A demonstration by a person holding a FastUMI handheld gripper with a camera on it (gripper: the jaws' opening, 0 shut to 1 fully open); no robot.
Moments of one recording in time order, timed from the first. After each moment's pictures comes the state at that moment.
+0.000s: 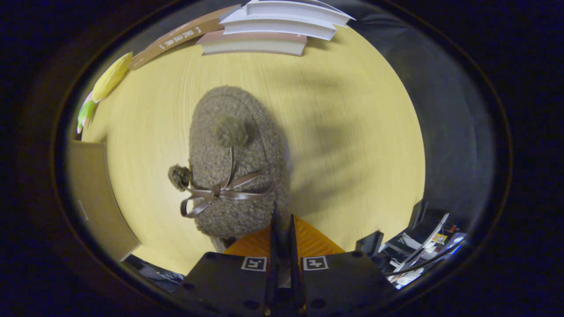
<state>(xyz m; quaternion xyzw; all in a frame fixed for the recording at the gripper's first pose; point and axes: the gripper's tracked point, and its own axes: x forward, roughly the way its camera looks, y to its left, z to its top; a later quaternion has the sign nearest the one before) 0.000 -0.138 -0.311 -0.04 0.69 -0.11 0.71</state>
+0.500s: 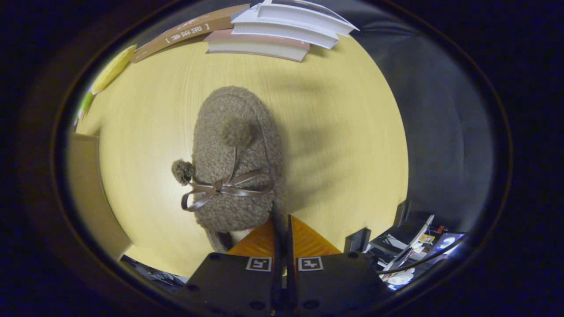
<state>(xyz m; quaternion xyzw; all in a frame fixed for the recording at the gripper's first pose) -0.003 -0.131 -0.288 -0.07 0.67 -0.15 0.72</state>
